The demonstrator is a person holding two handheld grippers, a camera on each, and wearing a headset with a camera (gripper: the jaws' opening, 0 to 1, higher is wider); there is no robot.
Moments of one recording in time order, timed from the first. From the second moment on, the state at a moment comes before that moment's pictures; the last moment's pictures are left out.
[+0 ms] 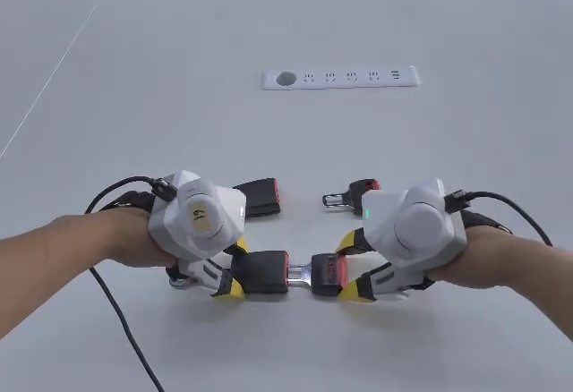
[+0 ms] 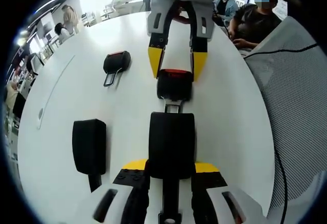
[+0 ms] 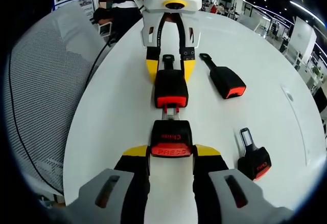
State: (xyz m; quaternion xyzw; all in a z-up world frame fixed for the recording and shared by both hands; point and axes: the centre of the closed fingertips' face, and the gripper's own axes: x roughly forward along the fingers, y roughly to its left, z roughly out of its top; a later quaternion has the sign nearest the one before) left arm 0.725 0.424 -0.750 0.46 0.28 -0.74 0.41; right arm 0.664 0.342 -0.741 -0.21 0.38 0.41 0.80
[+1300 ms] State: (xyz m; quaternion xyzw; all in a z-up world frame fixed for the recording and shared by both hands) left arm 0.725 0.424 -0.750 0.46 0.27 -0.75 0.40; right arm 0.678 0.362 -0.743 -0.19 0.38 0.39 0.82
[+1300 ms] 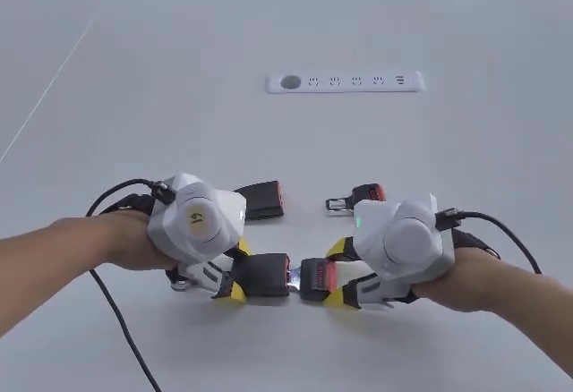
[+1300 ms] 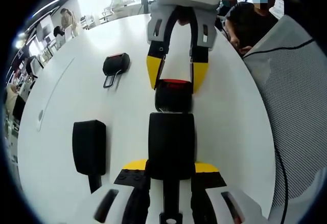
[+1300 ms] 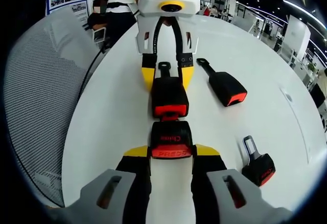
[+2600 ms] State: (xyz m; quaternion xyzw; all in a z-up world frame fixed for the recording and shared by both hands) left arm 0.725 0.423 -0.750 0.46 0.26 -0.75 0.40; right arm 0.680 0.363 -0.743 -0.20 0.39 0.38 0.82
